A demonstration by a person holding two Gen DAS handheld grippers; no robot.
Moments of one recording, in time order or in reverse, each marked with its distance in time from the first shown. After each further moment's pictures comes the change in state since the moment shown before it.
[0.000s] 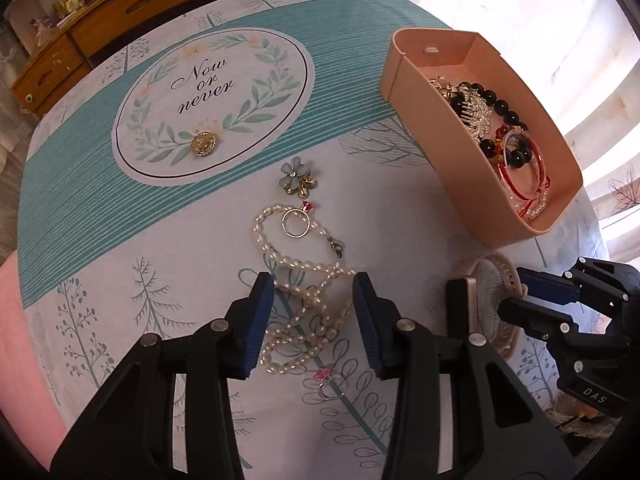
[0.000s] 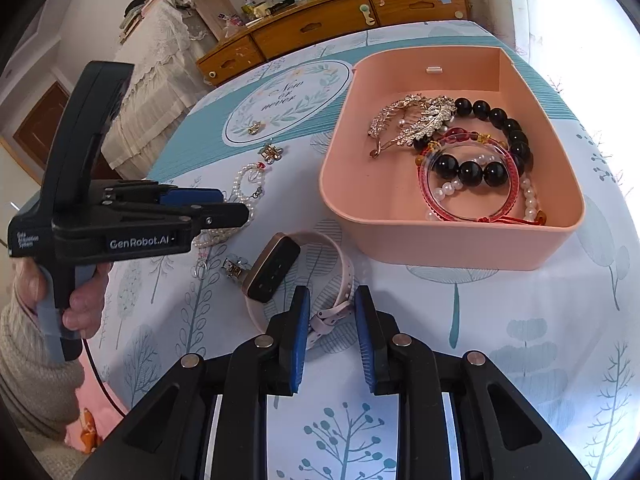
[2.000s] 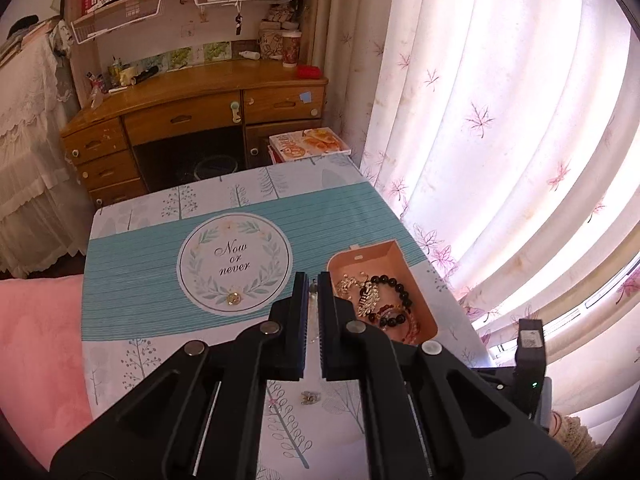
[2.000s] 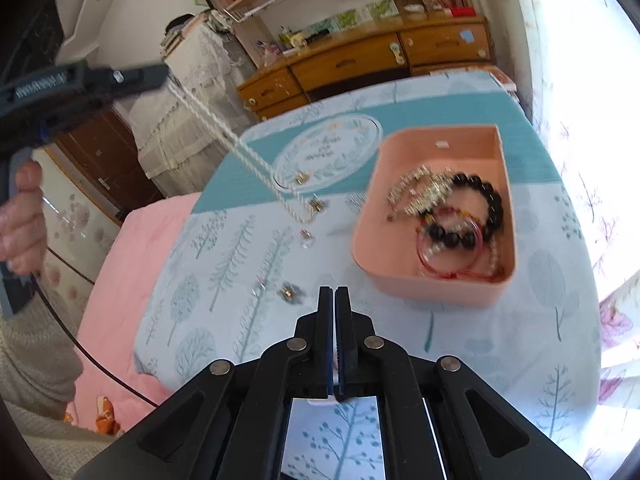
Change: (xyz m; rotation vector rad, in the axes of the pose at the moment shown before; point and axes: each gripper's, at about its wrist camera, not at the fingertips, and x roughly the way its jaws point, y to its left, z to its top) left arm -0.257 -0.041 0.043 -0.126 -0.451 -0.020; right arm -0.095 0.001 0.021 -0.047 -0.075 0.100
